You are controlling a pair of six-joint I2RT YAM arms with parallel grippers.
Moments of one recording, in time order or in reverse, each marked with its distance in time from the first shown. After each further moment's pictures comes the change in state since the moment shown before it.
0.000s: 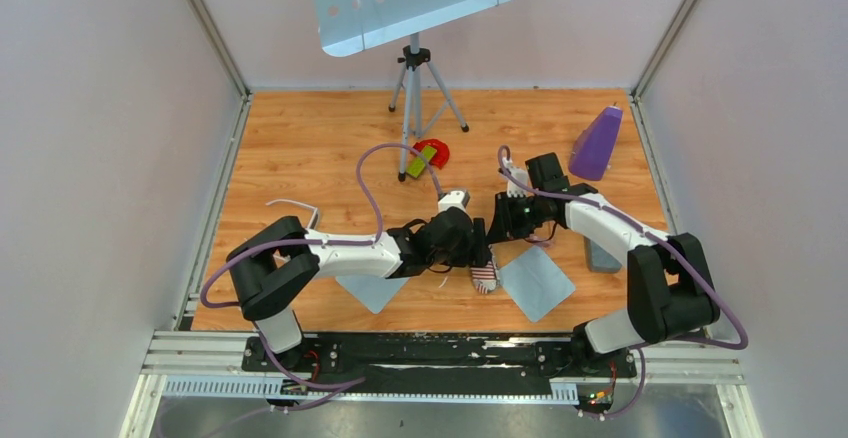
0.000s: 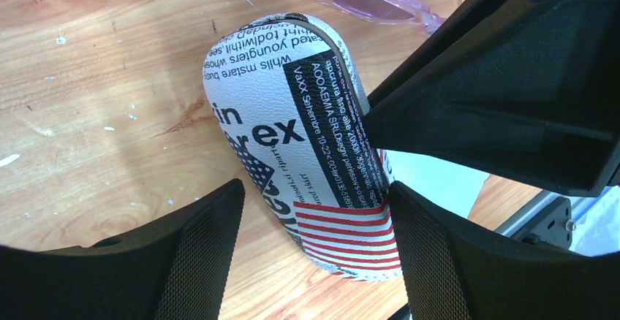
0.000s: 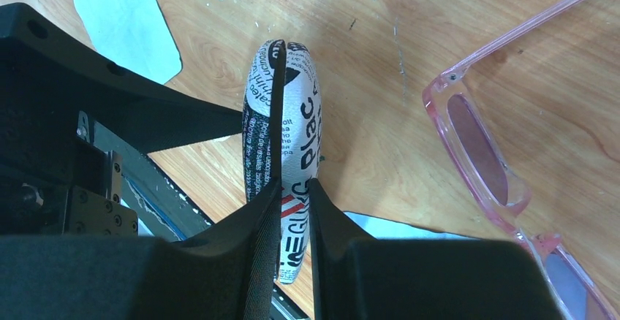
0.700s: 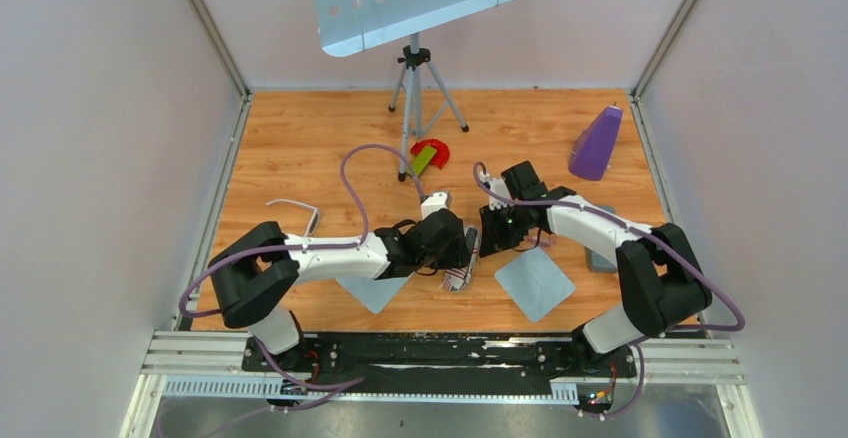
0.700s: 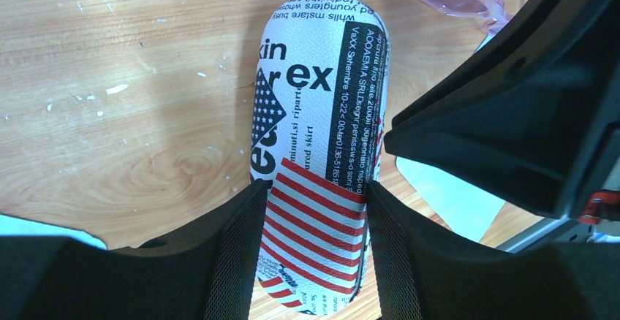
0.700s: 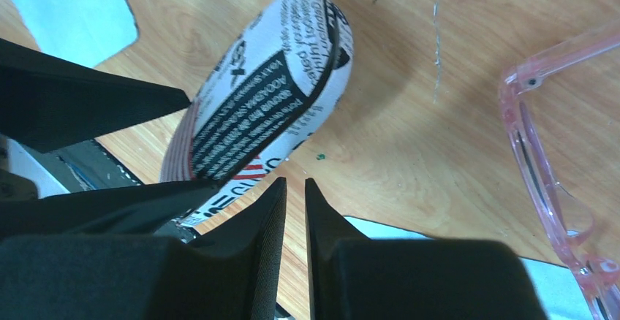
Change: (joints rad) left arm 0.011 -0.087 -0.037 -0.176 -0.071 -0.080; right arm 0.134 0.037 0.004 -0.014 0.120 -0.031
